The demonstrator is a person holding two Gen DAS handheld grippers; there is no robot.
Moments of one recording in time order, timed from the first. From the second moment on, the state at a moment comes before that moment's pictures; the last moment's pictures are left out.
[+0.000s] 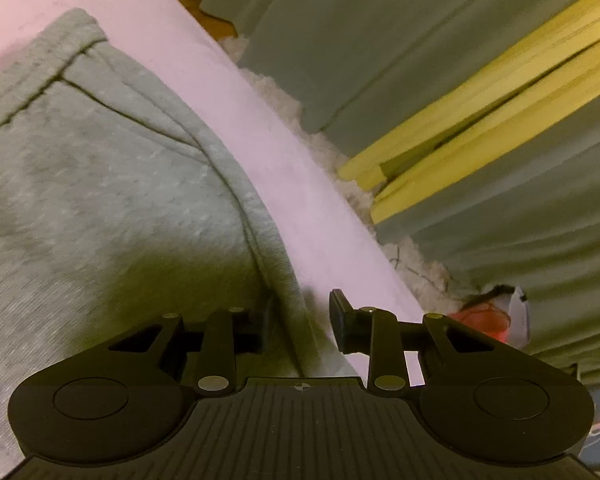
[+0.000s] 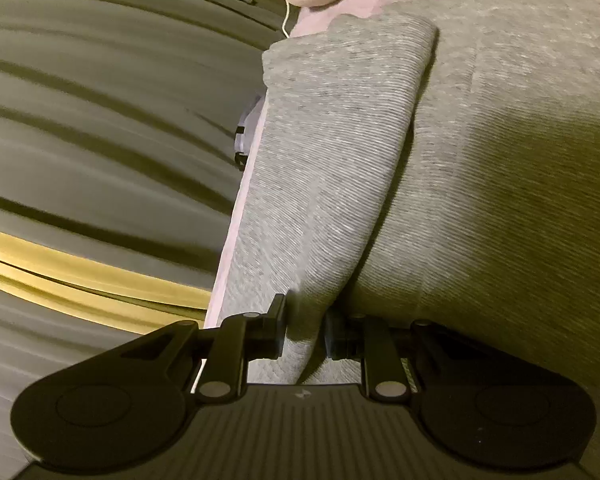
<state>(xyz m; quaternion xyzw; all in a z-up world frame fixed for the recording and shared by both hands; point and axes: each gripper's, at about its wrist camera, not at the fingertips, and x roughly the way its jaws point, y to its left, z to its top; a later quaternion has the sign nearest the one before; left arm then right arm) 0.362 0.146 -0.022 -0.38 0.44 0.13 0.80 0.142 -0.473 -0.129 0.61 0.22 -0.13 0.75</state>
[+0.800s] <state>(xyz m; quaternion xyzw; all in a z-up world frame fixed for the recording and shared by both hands) 0.078 0.141 0.081 -0.28 0.36 0.05 0.89 0.056 -0.505 -0.045 0.59 0.10 -0.09 0.80</state>
